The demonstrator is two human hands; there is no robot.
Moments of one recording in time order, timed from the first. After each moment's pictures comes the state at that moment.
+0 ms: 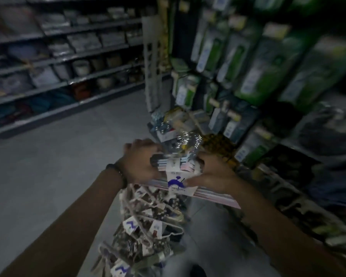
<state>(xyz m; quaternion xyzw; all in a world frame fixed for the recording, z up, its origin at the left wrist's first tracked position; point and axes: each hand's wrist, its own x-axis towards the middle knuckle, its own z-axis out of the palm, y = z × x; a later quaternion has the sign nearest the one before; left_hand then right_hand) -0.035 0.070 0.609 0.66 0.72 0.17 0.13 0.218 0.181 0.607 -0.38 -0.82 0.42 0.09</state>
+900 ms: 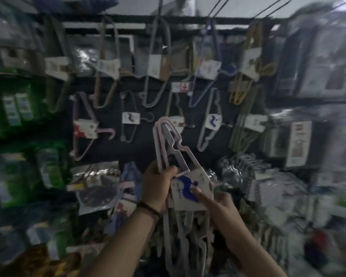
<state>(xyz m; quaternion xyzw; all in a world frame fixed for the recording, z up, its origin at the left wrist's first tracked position) 0.773 0.084 0.841 0.52 0.34 0.52 0.58 0.908 -0.040 0.794 -0.59 -0.34 0.35 0.64</state>
